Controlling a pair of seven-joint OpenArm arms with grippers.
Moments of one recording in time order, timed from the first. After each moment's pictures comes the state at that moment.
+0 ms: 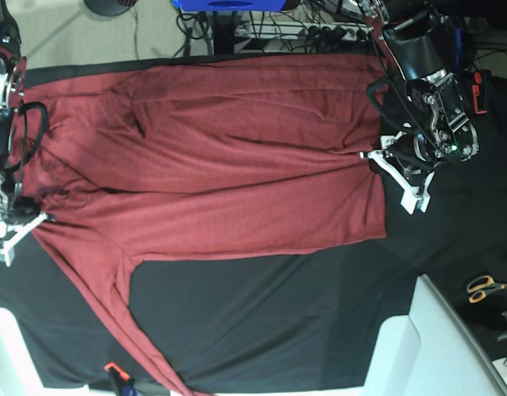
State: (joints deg) left arm -4.0 -5.8 -33.6 68.5 -6.8 -34.4 53.9; right arm 24.0 21.5 12.3 30.7 1.2 12.8 -22.0
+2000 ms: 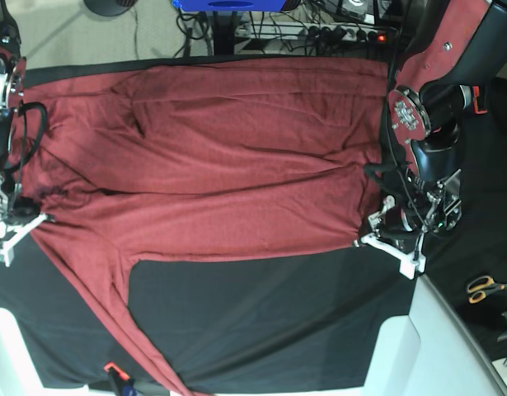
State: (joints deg) left arm -30.3 -12.2 -29.0 27.2 -5.2 -25.7 31.1; right arm 24.1 21.5 12.3 30.7 1.2 12.7 -21.7
